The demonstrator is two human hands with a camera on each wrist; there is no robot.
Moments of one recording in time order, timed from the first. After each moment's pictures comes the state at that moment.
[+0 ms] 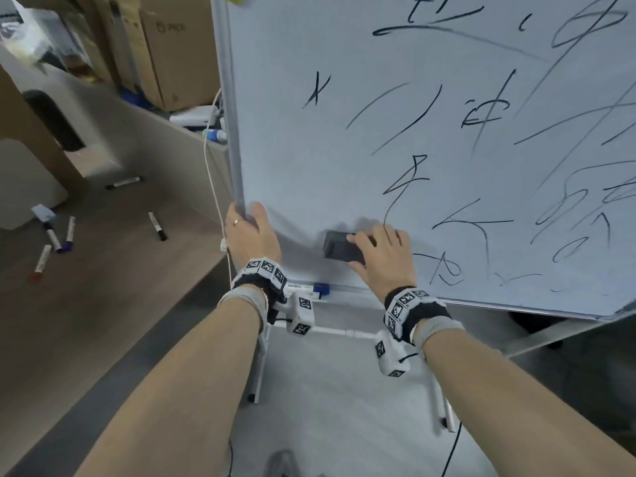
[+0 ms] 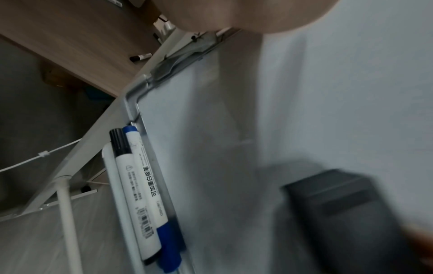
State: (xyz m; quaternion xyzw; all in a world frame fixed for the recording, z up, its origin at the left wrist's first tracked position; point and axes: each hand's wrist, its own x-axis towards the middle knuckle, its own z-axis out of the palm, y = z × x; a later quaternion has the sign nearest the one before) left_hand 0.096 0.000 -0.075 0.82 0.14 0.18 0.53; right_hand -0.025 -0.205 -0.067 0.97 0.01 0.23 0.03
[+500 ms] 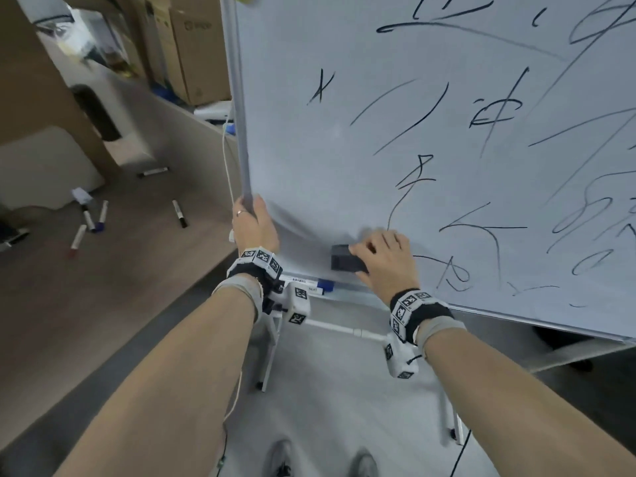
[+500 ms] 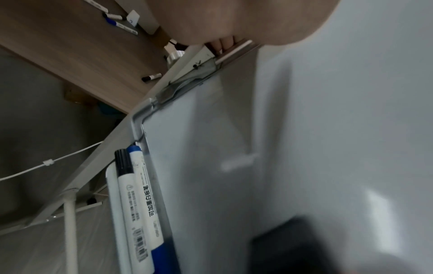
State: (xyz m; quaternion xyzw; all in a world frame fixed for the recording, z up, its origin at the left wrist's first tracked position) left_hand 0.093 0.007 -0.076 0.80 0.16 0.15 0.56; right_hand -0.030 -0.226 -0.083 0.98 0.09 0.19 0.04
